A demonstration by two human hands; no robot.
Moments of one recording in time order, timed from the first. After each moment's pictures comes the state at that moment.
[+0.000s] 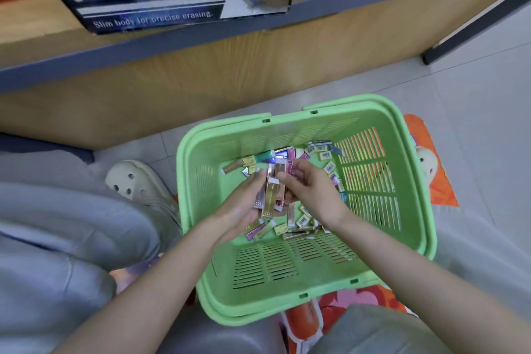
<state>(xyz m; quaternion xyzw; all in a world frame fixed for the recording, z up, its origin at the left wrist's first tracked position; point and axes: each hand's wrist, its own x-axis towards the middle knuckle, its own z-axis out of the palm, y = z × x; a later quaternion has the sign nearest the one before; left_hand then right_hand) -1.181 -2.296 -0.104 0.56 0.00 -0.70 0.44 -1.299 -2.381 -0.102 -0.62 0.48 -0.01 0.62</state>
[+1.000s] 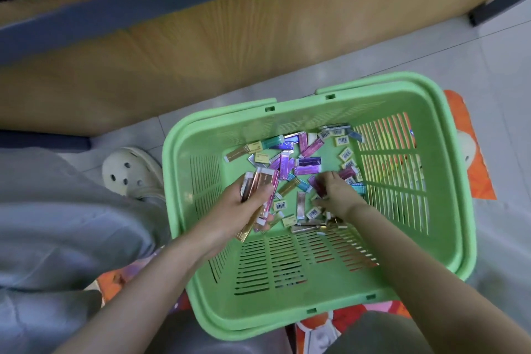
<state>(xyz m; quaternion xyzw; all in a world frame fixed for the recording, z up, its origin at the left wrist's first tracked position) -1.172 -2.287 -0.098 0.65 -0.06 -0.67 0.35 -1.373 -2.413 -0.254 -0.76 0.42 0.32 0.38</state>
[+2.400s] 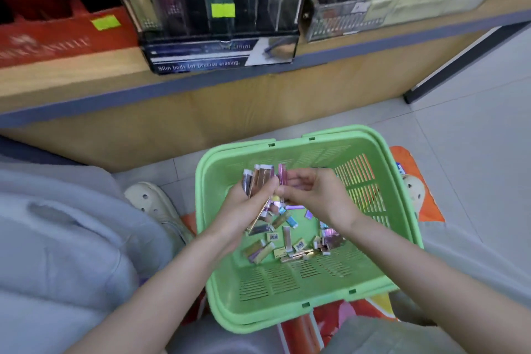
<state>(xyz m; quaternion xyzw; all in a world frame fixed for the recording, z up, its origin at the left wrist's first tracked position) -1.171 -2.285 -0.037 0.66 -0.09 -0.58 0.46 -1.284 -2.383 -0.027 -0.66 0.42 -0.04 0.62</state>
